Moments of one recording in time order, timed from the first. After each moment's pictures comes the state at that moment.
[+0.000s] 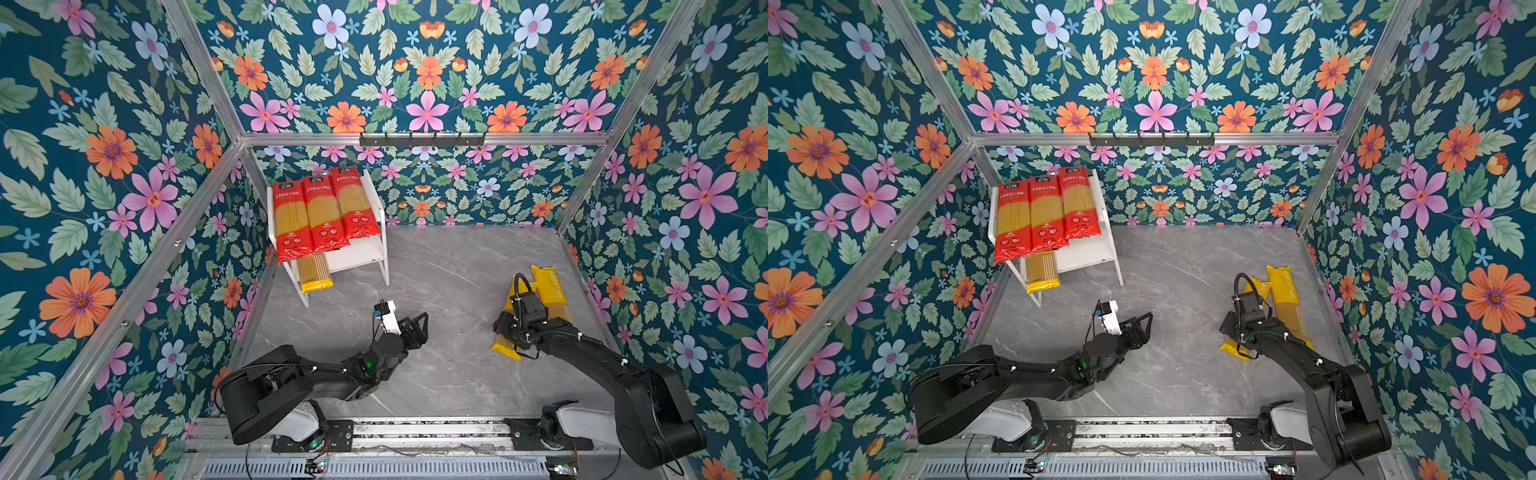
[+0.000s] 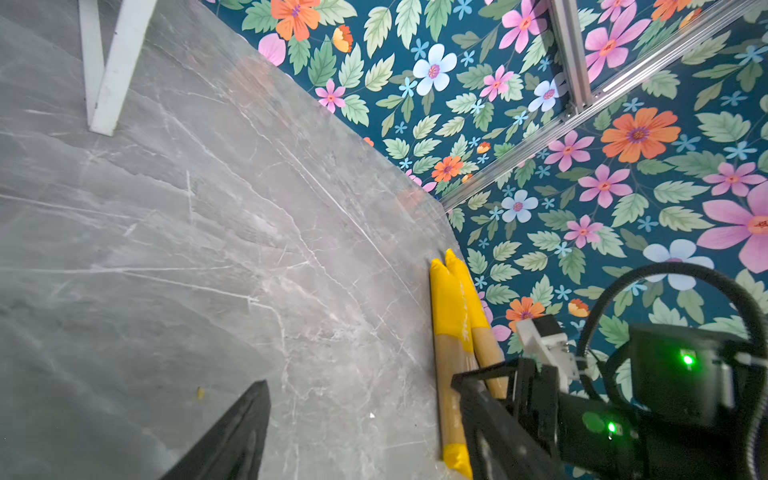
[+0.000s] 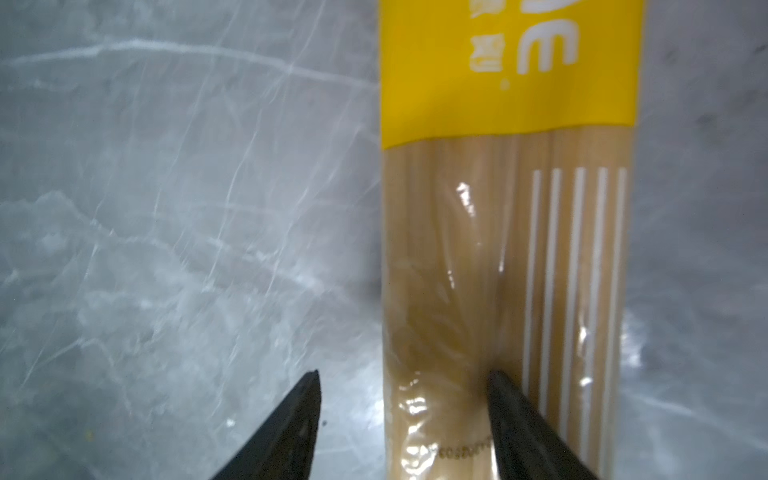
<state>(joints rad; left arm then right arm) -1.04 1.44 0.37 0.86 -0.46 -0.94 0.32 1.26 0.57 -0.39 0.00 0.80</state>
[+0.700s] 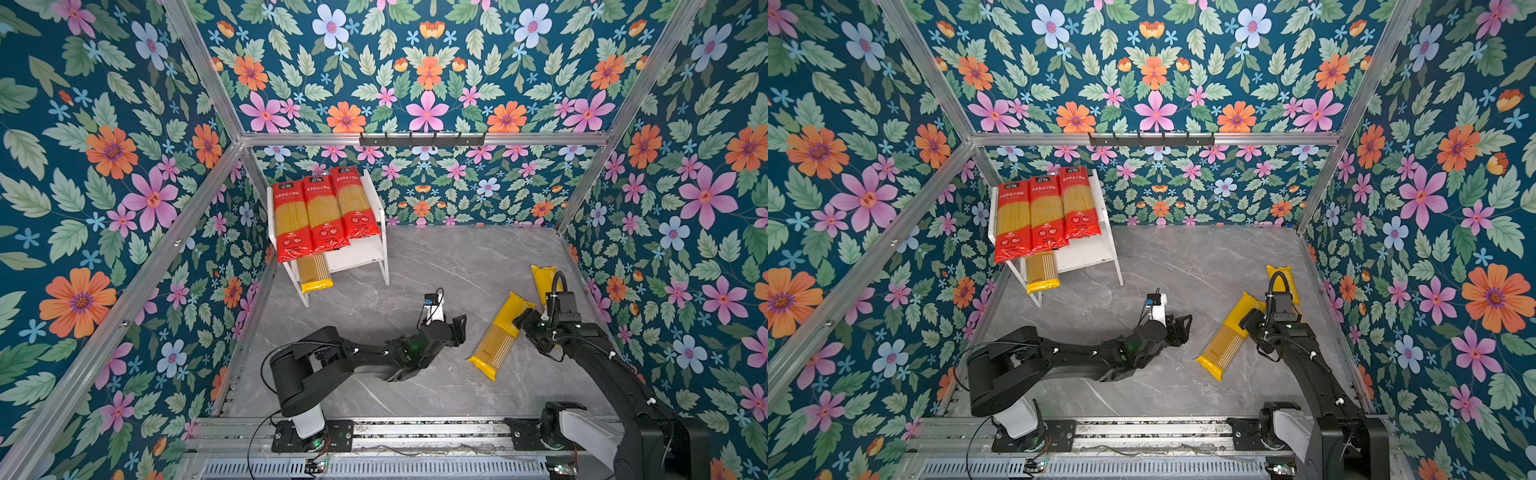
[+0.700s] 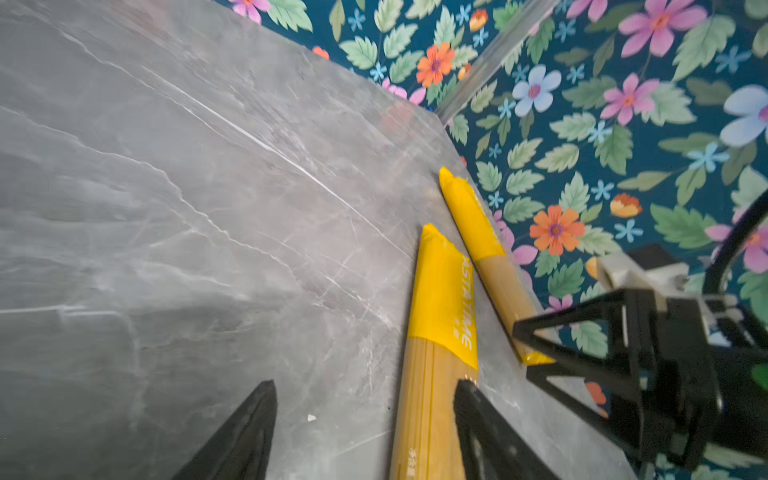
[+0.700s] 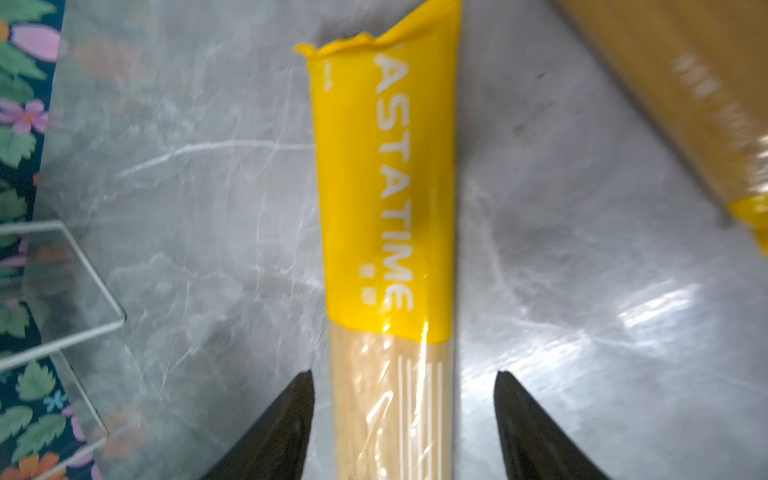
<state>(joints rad) -1.16 1.76 0.81 0.54 -0.40 -0.81 -0.06 1.08 0.60 -0.56 -0.17 0.78</state>
